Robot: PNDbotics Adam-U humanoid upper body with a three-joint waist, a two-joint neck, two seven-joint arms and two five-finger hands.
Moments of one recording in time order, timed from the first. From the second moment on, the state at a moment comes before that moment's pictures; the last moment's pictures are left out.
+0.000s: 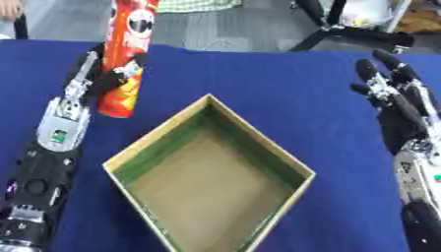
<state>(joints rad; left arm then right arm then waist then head) -0.92 0.30 0.22 -1.01 -0.33 -0.08 -0.16 -0.58 -0.12 -0.04 -1.61 -0.24 0.07 -0.11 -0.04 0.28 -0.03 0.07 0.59</state>
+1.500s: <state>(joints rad) -0.89 0.30 0.17 -1.23 -0.20 -0.06 -0.13 -0.57 -0.12 -0.06 -1.61 -0.24 0.07 -0.12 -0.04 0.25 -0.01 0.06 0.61</state>
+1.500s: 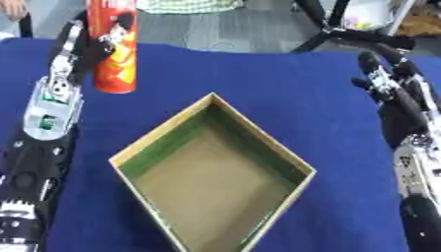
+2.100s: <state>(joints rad) -0.81 0.29 0.03 -1.38 -0.07 -0.10 -0.19 -0.56 -0.13 -0.10 -1.62 -0.23 0.06 -0.17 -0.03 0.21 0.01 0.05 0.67</state>
